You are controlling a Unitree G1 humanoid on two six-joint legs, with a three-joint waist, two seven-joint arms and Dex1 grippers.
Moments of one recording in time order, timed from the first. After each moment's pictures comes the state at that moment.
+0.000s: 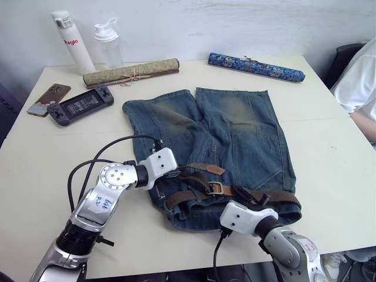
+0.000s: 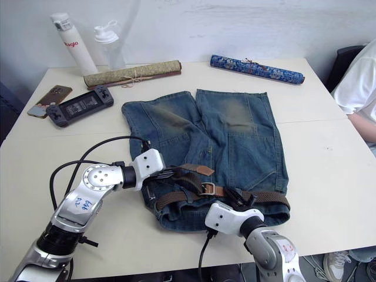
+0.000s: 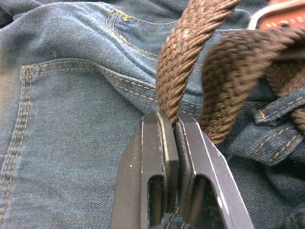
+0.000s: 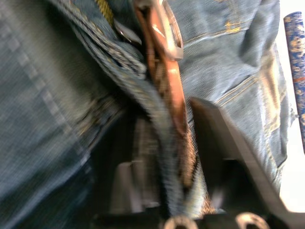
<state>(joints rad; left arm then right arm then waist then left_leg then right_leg) -0.37 0.57 -0.24 -0.34 -0.01 0.52 -0.75 0.27 -0.37 0.31 -0.74 -0.86 0.34 0.54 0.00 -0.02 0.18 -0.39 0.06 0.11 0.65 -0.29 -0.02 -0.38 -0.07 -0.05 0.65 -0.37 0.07</state>
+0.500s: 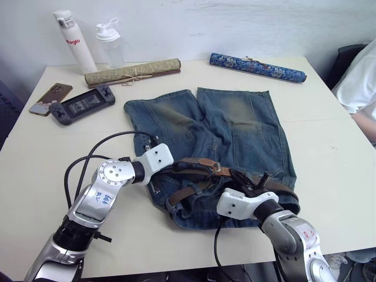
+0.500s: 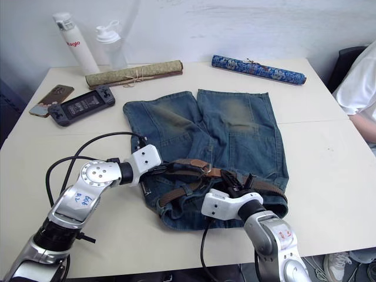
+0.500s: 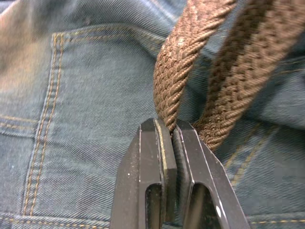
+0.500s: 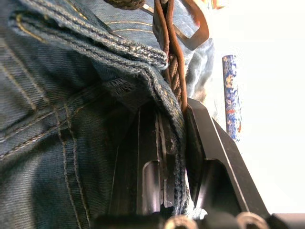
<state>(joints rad) -0.41 0.60 -0.24 -0.31 0.03 0.62 -0.70 0.14 -0.41 0.32 -0.71 -1.02 0.25 0.55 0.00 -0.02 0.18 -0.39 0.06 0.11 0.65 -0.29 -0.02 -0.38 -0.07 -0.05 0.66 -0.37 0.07</state>
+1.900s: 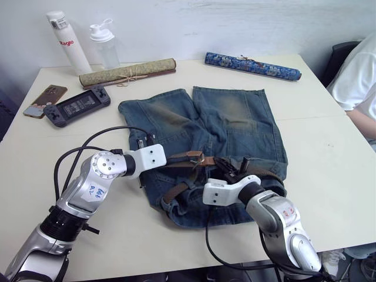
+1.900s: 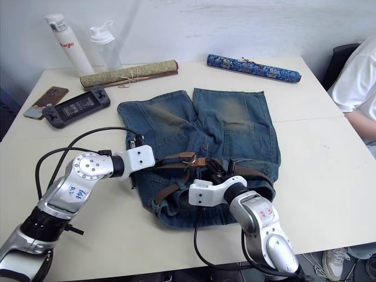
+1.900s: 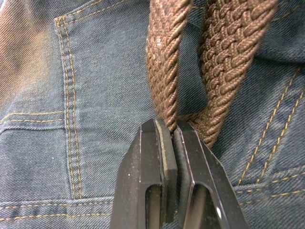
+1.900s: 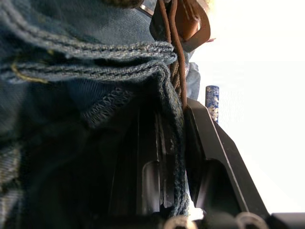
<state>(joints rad) -0.47 0.72 -0.29 -0.22 0.14 0.48 -0.77 -0.10 -0.37 0.34 -0.59 -1.09 0.15 0.62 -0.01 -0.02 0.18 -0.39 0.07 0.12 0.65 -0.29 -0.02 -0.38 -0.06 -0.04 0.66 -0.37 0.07</state>
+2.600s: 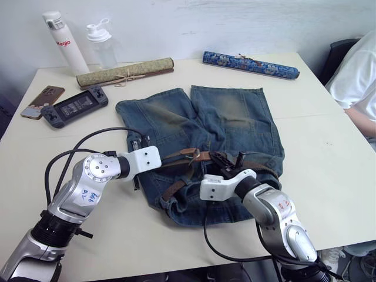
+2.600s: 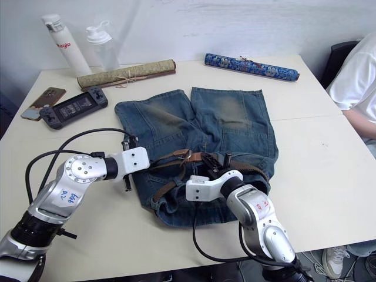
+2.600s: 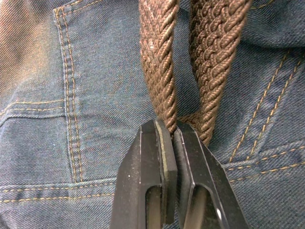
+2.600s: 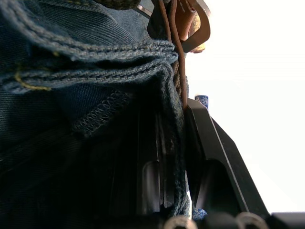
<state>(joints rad) -0.42 0.77 -0.25 -0.28 0.14 0.48 -0.79 -0.15 -0.35 0.34 -0.53 -1.07 0.11 0.59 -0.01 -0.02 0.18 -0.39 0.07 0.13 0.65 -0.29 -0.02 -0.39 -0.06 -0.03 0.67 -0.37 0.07</state>
